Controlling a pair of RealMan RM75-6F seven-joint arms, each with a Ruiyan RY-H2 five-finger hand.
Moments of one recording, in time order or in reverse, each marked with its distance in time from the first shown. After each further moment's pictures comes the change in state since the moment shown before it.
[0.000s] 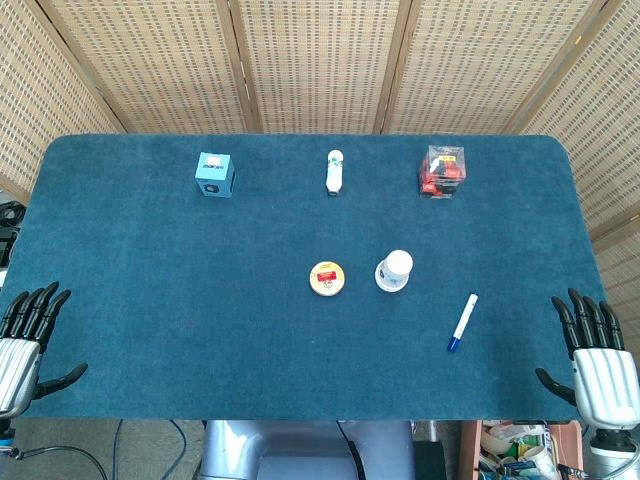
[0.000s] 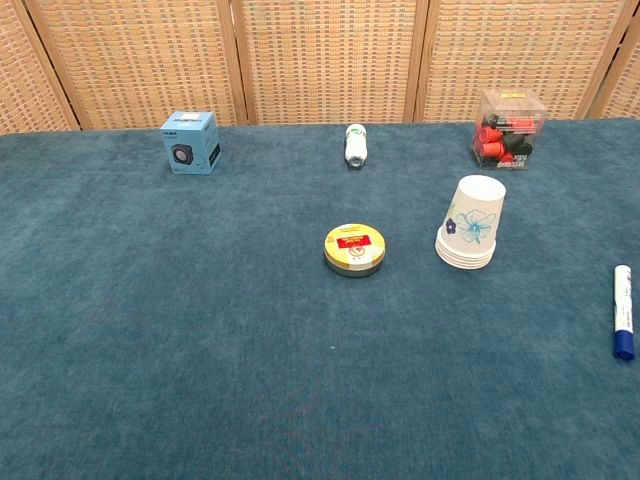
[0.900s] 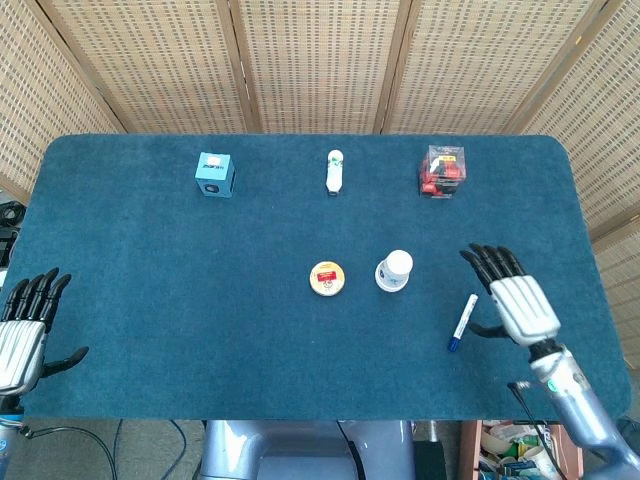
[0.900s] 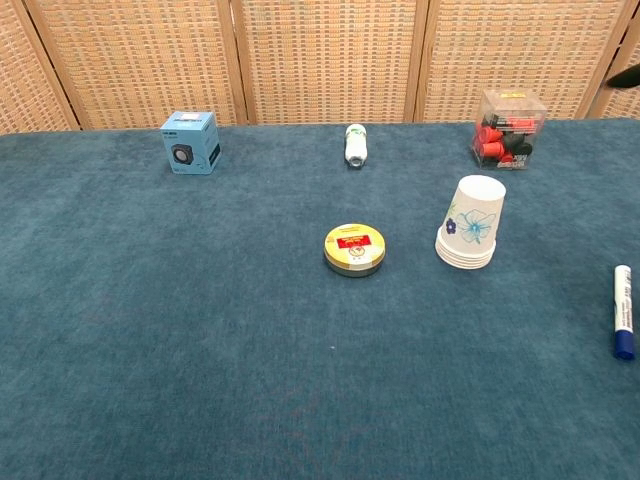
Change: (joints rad) left arm -0.051 -0.045 -0.065 0.023 -0.139 -0.093 0.062; right arm 0.403 0.051 0.148 -0.024 0.220 -0.574 0.153
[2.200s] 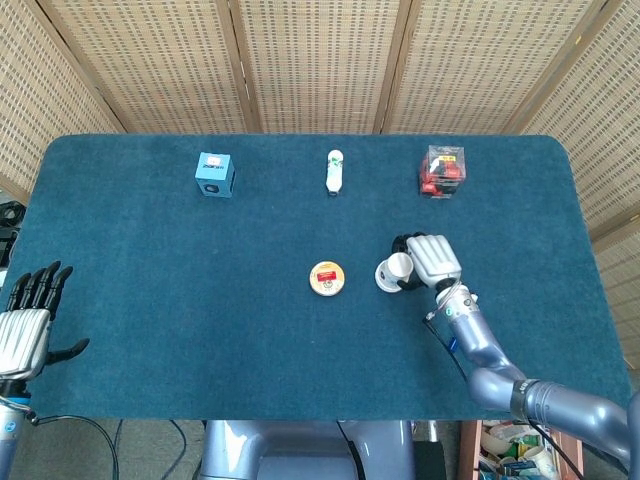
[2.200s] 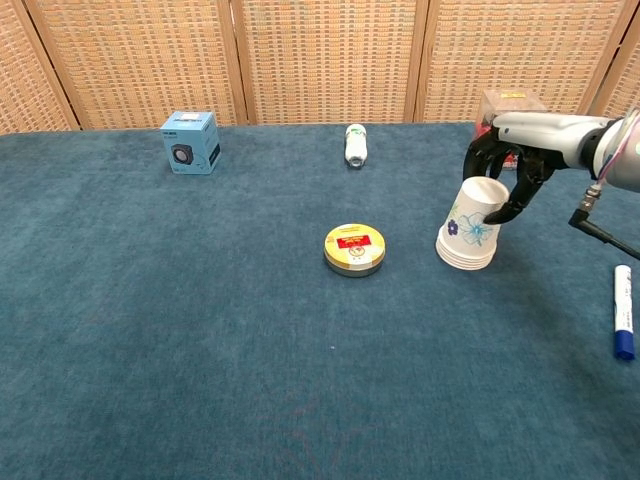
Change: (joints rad) left arm -0.045 -0.008 -0.026 -0.008 -0.112 -0.077 0.052; right arm 0.398 -0.392 0.040 0.351 0.514 -0.198 -0.274
